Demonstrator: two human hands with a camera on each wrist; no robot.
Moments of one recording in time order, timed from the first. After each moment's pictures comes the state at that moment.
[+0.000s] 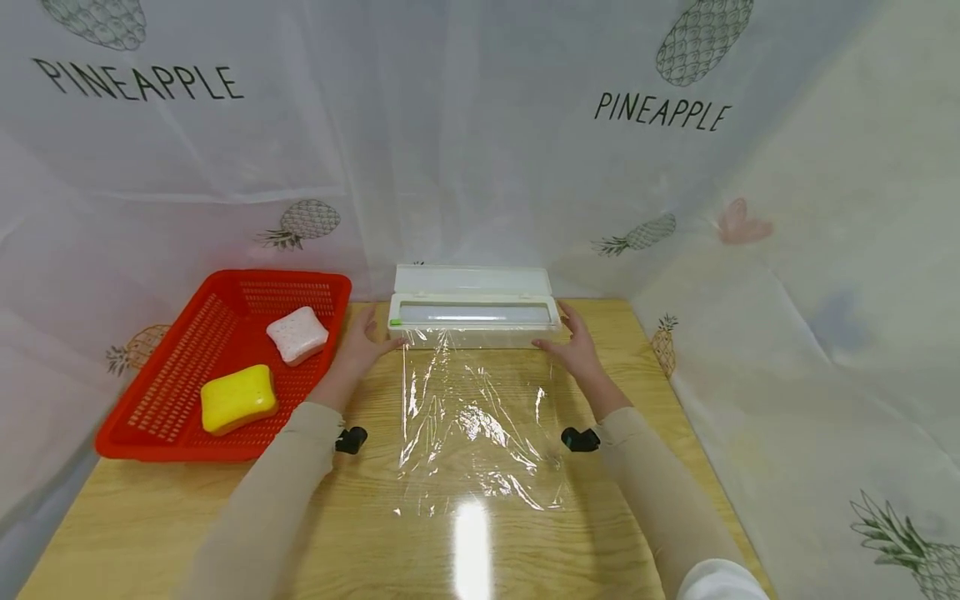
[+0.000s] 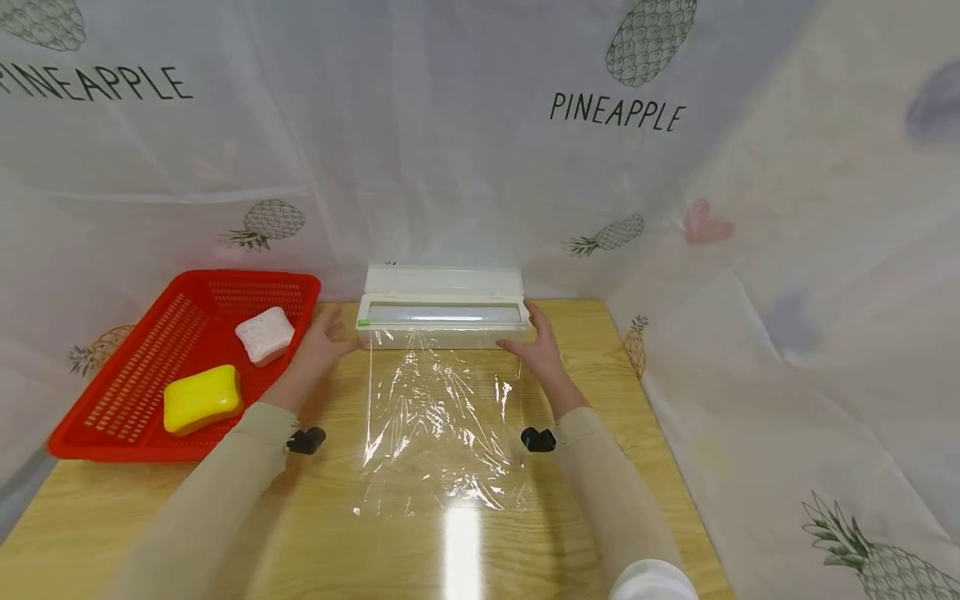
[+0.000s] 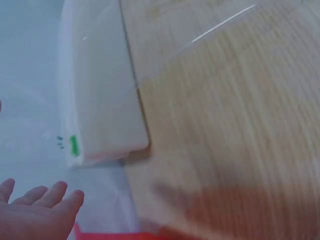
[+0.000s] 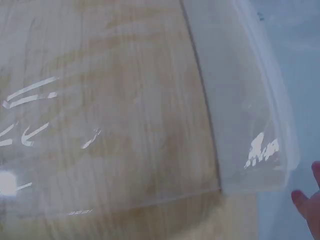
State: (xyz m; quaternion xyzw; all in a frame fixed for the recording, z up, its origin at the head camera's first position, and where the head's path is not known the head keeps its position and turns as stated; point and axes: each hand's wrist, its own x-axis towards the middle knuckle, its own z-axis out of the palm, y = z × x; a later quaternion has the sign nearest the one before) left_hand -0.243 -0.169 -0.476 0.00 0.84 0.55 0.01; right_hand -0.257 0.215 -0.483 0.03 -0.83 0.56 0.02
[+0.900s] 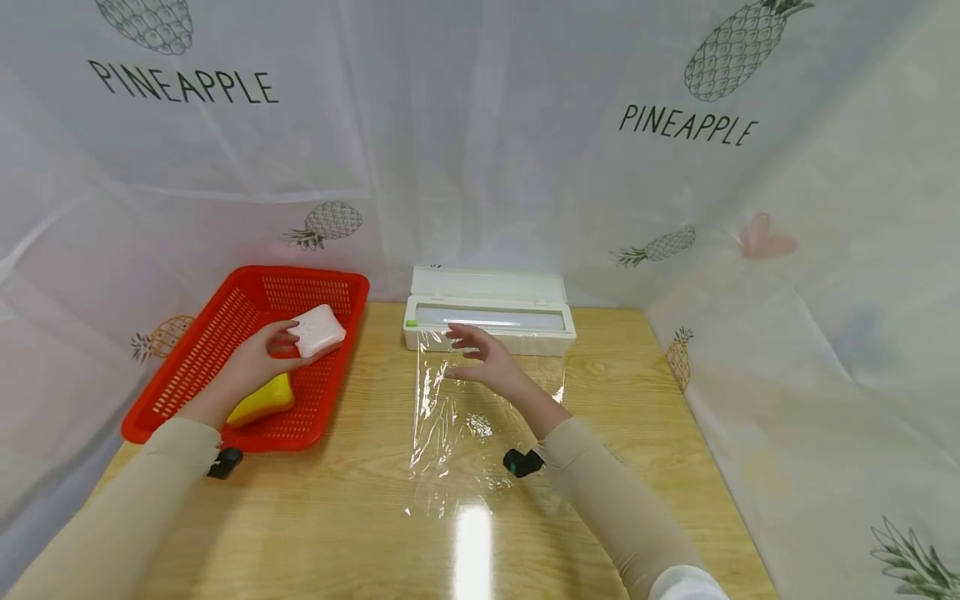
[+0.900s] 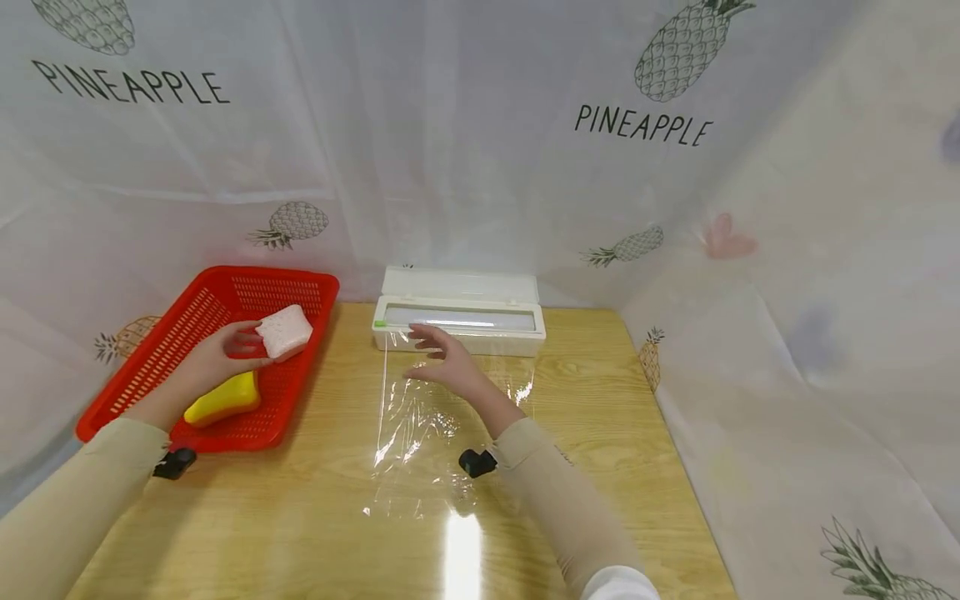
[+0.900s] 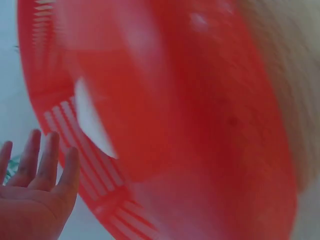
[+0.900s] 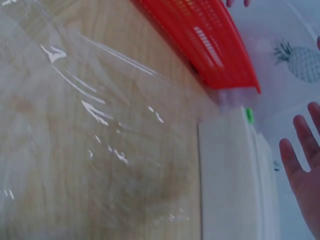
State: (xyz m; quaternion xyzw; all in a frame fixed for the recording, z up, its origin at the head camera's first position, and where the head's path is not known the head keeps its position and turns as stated) left_hand -0.187 -0.323 -0.445 0.02 0.92 0.39 0.06; right_hand -0.228 0.072 -0.457 0.29 -0.74 0.60 -0.11
